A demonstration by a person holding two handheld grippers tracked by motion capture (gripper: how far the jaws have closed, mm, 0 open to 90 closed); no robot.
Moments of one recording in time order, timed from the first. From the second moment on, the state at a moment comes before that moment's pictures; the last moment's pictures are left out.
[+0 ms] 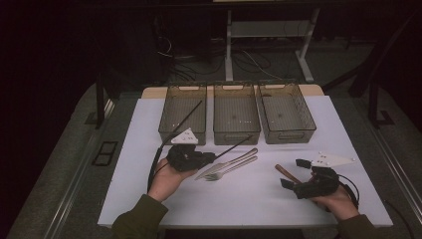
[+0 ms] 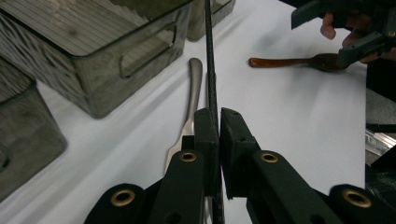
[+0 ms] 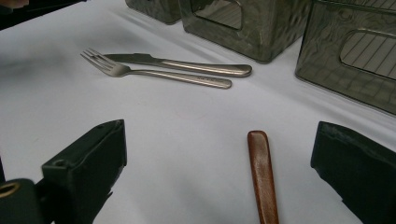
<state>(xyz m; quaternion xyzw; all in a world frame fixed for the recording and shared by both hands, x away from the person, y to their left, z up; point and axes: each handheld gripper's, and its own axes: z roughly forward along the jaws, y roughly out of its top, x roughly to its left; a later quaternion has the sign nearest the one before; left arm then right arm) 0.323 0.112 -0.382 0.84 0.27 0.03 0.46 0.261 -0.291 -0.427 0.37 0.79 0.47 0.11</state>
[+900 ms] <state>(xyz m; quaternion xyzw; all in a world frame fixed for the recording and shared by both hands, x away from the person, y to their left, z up) 0.390 0.144 -0.340 0.83 0.32 0.10 0.46 0.261 -0.292 -0.427 0.38 0.79 0.48 0.11</state>
